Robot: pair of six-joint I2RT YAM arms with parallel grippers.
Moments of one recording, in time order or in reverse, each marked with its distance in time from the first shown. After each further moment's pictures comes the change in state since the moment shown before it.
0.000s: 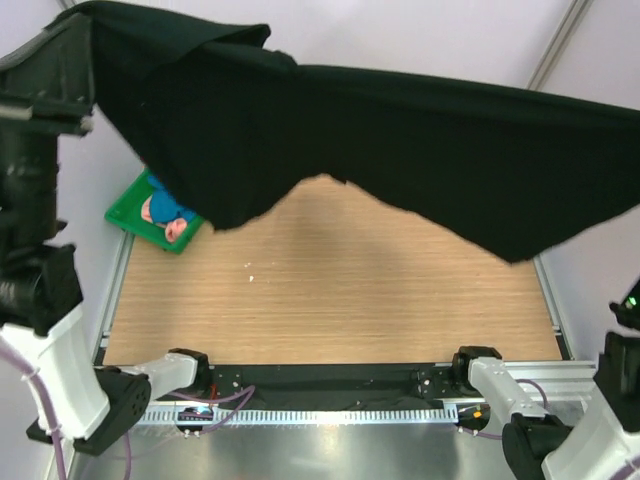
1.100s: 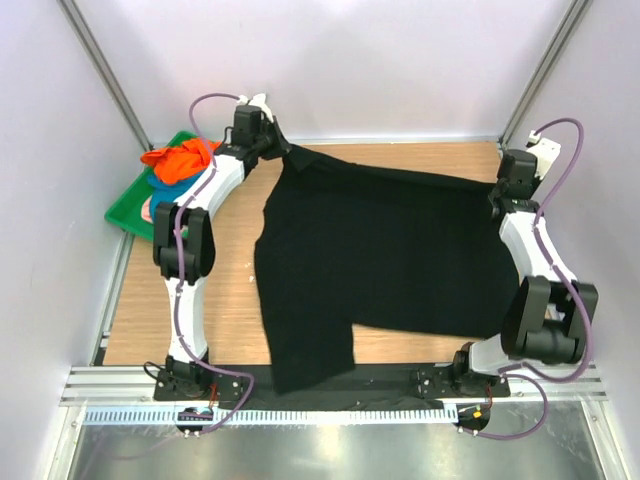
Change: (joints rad) left arm -0.048 0.925 -0.358 0.031 0.095 0.129; right arm -0.111 0.517 -0.942 0.431 0.014 -0.050
